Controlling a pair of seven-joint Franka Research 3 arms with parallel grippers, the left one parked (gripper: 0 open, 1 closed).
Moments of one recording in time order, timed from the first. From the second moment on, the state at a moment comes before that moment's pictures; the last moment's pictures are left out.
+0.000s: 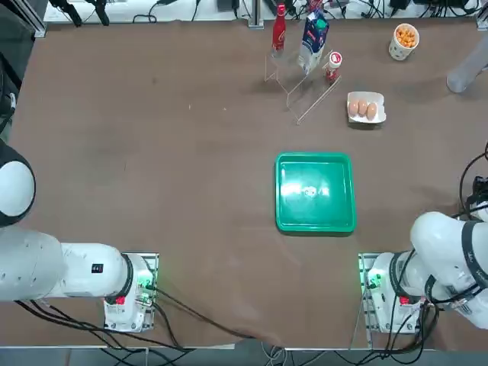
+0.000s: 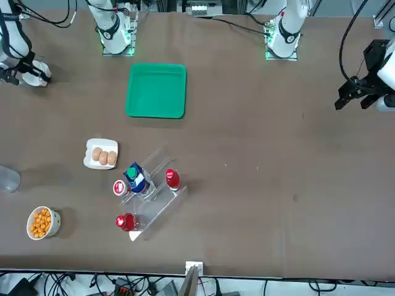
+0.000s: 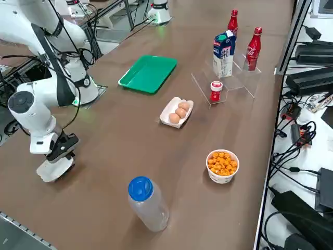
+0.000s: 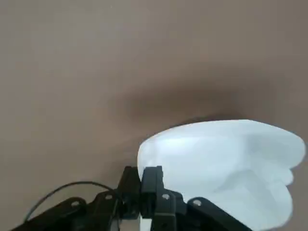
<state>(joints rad) -0.92 0.16 -0.07 -2.46 -0.18 2.47 -0.50</state>
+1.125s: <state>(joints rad) -0.36 0.18 0.06 -1.99 -0.12 2.04 -0.09</state>
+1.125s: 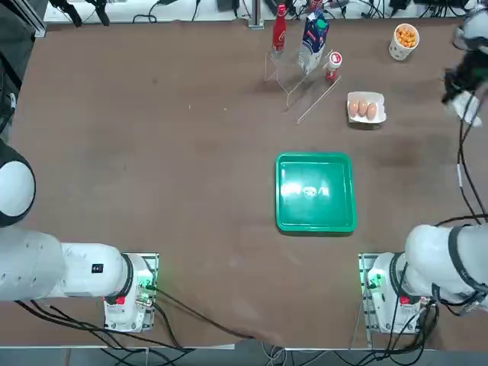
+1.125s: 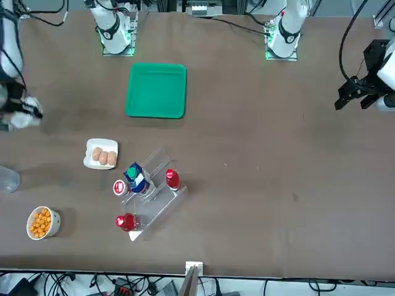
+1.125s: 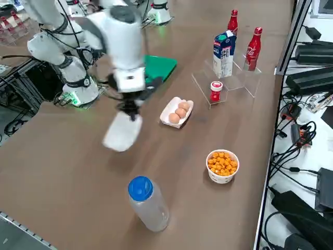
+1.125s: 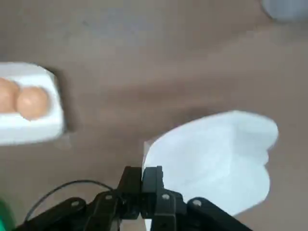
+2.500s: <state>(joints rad) -0.23 0.47 0.05 -1.95 -0.30 2.34 0.19</state>
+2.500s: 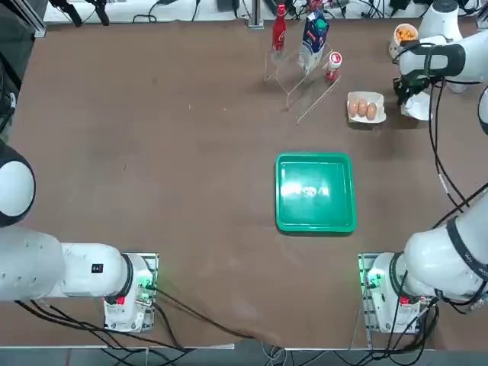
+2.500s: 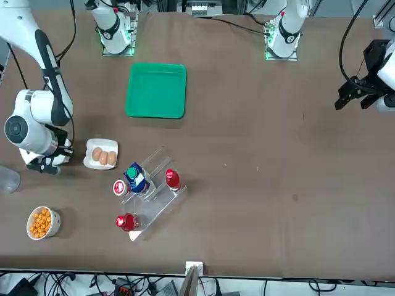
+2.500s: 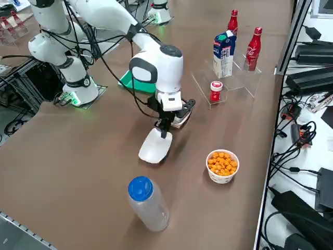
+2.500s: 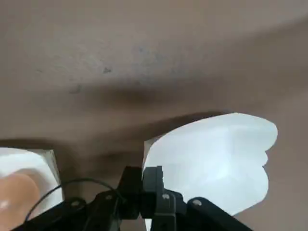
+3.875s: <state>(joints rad) -0.21 0.35 0.10 -1.88 -0.30 2.20 0.19</state>
